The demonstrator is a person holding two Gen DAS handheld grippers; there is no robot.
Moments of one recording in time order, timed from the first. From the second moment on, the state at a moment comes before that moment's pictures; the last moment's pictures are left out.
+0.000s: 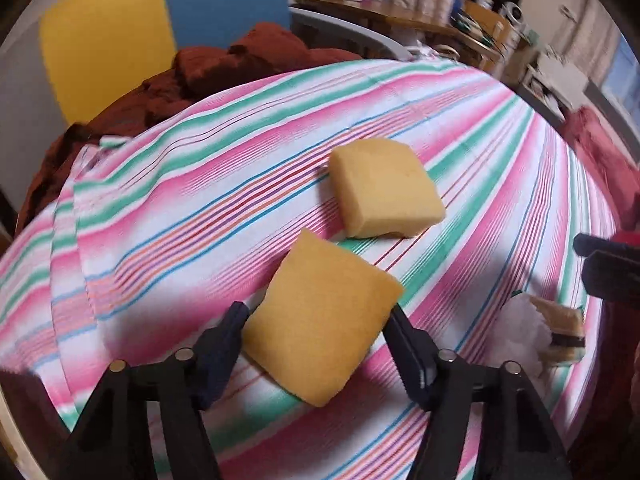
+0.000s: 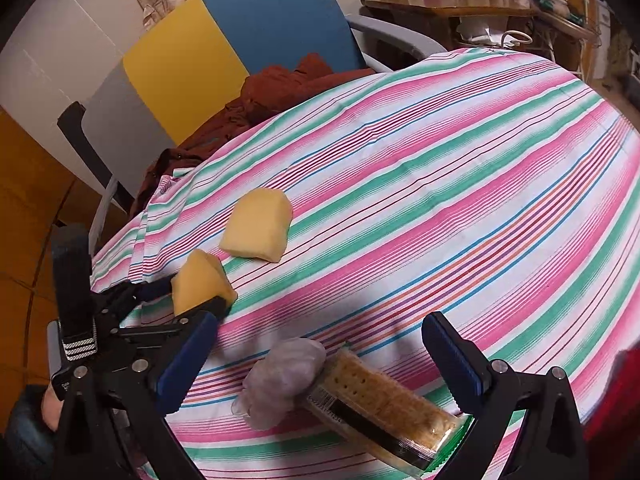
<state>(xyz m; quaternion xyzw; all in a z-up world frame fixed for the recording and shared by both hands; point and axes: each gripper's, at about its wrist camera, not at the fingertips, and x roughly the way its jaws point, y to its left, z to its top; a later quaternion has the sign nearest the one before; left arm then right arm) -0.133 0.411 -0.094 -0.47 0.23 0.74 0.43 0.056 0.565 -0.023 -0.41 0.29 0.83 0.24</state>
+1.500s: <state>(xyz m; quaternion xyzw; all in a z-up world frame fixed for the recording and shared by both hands) -0.013 0.311 -0.091 -0.42 0.20 0.78 0.42 0.017 0.503 -0.079 -0.57 0.09 0.80 0.17</state>
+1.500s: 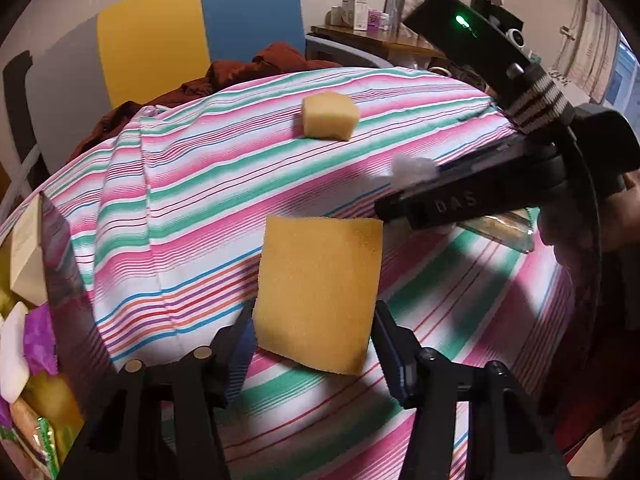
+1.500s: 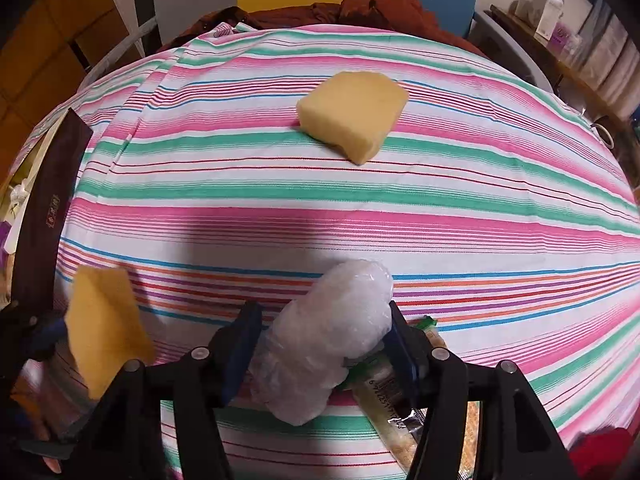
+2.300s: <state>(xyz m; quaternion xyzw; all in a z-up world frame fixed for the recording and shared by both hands) -0.007 0.210 0.009 -0.35 0.09 0.86 0.35 0.037 0.481 -0.040 -0.51 0.09 0.85 0.12</state>
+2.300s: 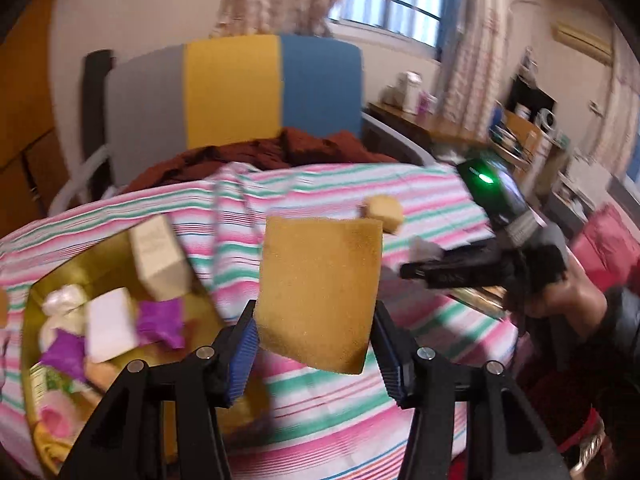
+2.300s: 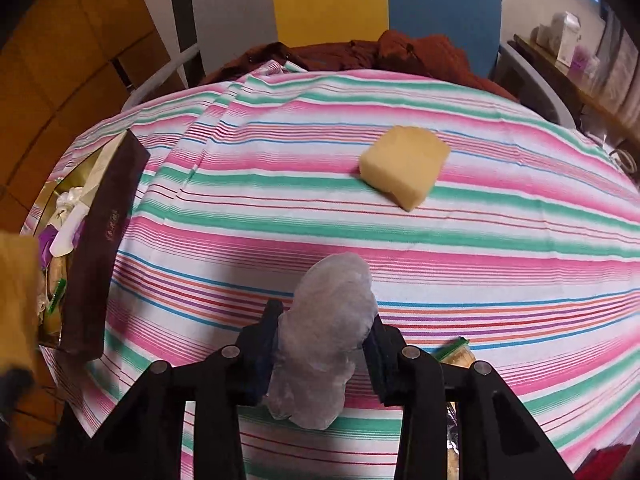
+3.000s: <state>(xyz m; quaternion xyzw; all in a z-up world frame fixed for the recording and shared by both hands) -0.044 0.097 0.009 -0.36 0.03 0.91 0.19 -0.015 0.343 0.004 -0.43 0.08 0.90 0.03</state>
